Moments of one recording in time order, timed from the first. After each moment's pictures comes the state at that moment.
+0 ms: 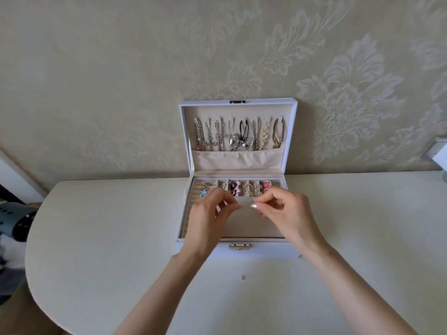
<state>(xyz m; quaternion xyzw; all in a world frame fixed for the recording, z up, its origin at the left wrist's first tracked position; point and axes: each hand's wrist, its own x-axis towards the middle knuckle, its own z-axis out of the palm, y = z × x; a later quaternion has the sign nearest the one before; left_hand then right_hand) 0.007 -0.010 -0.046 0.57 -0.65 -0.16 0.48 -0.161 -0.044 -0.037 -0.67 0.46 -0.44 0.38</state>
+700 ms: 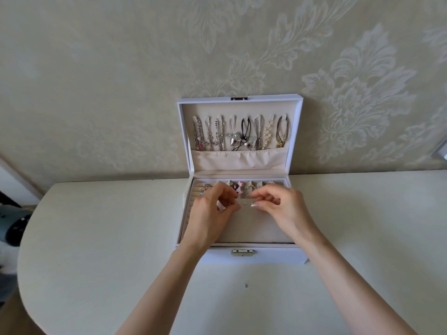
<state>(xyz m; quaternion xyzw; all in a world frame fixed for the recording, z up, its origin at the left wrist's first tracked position) 0.014 -0.034 -0.052 0.60 -0.65 -0.17 0.44 -0.153 -0.075 -0.051 -0.69 0.45 -0.41 0.39</state>
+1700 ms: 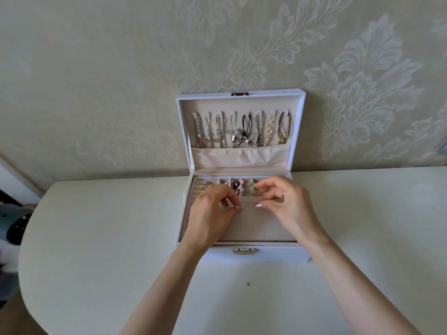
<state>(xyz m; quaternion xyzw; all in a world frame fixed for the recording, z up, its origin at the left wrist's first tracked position) 0.014 -0.032 -0.050 0.61 -0.68 -0.13 0.39 -0.154 -0.072 -0.049 -0.69 0.44 -0.43 0.37</state>
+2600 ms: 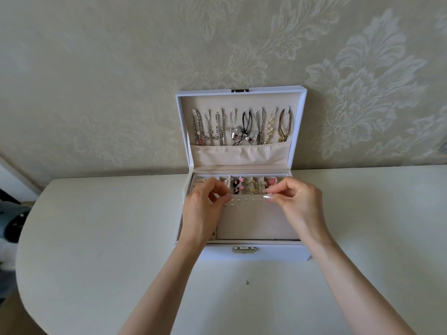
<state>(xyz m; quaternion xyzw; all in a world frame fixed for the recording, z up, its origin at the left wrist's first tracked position) 0.019 -0.034 -0.053 0.65 -0.58 -0.19 0.45 -0.156 -0.072 -0.051 -0.59 0.53 -0.48 0.37</state>
